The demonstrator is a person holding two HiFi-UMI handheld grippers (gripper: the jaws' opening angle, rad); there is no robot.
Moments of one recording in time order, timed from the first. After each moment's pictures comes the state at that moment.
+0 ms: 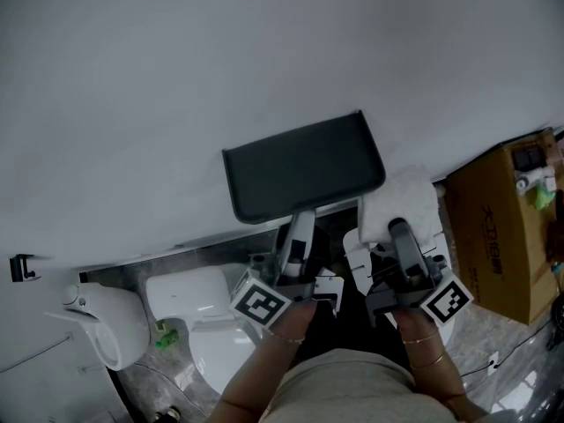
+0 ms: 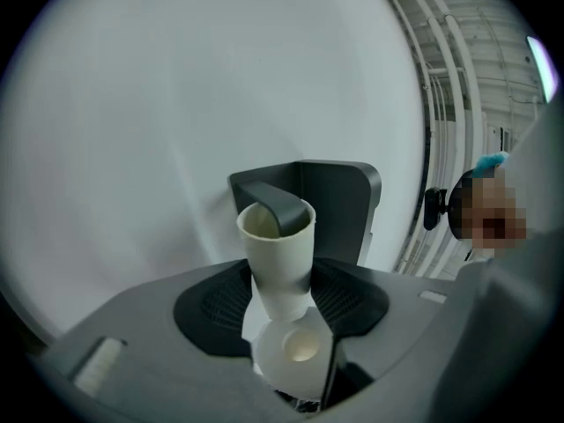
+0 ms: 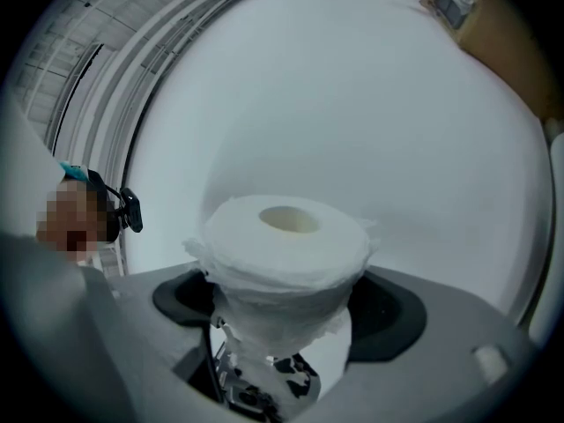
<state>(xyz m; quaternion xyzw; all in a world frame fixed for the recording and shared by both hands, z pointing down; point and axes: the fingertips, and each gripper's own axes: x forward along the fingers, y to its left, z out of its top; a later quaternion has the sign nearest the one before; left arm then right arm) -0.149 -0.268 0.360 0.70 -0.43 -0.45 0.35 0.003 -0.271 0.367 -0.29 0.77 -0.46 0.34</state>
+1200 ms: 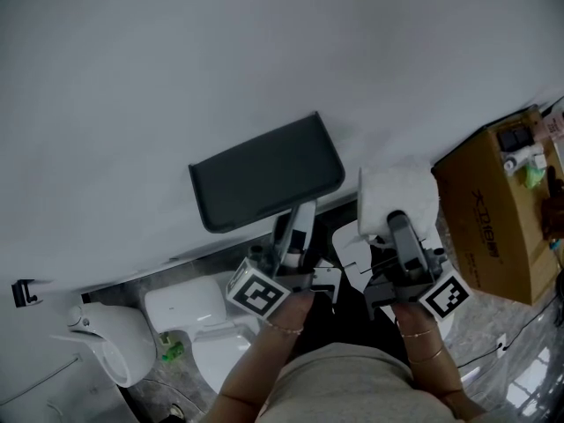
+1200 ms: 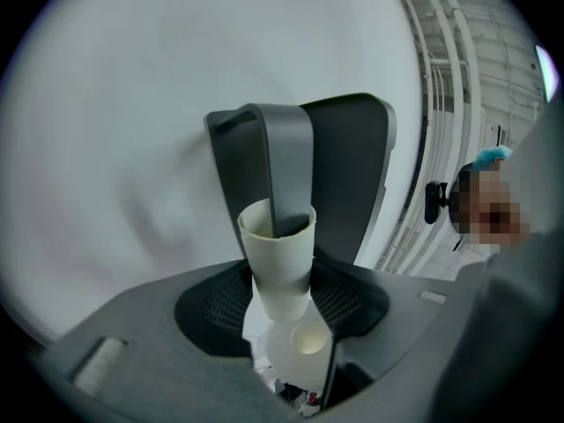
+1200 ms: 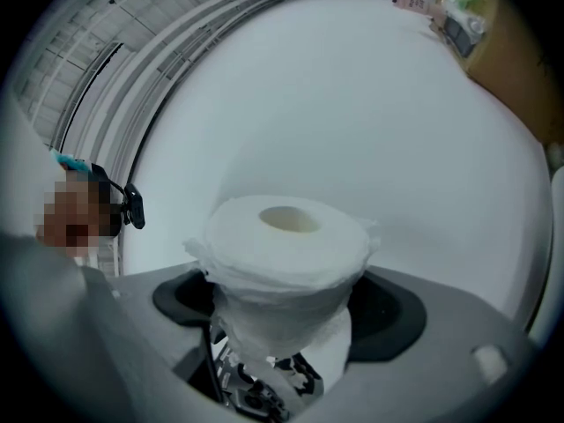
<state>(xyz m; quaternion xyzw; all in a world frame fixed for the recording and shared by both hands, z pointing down) -0.101 -0.299 0.358 0.75 -0.41 -0.40 0.34 0.050 -0.284 0.356 -0.33 0.77 -0.42 0.36</state>
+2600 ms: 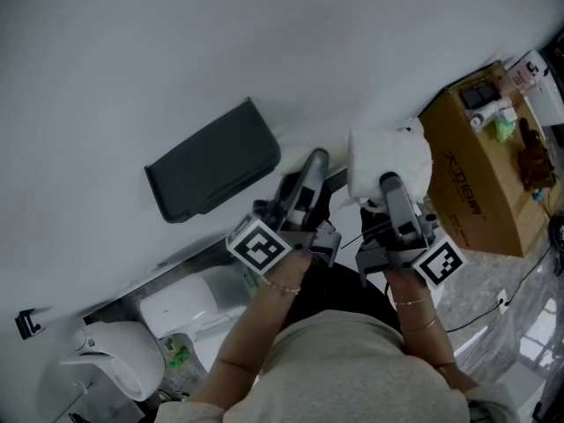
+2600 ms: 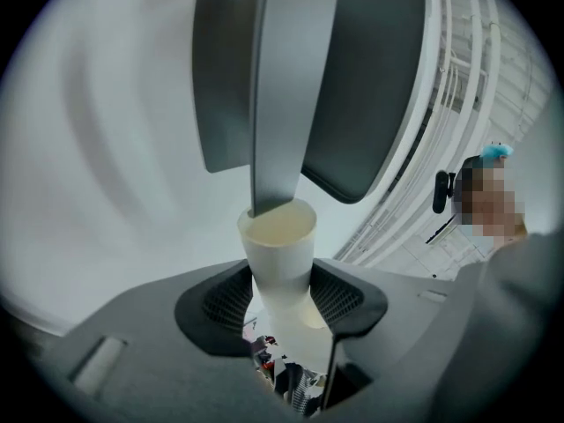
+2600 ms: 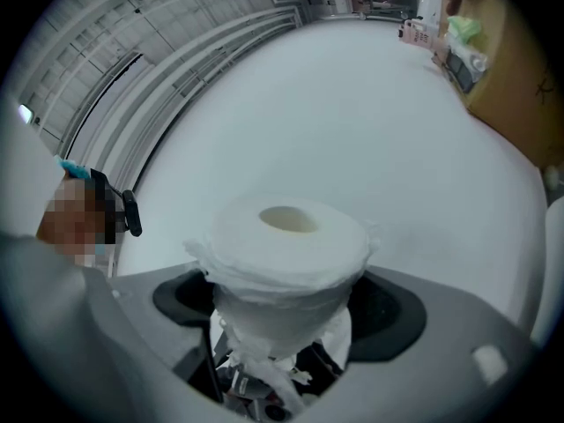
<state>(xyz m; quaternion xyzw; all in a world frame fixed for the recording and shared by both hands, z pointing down) -0.009 -0.302 0.346 0.81 -0.29 -0.35 0.38 0.105 -0.259 0.329 -0.37 0.75 -0.36 0.41</state>
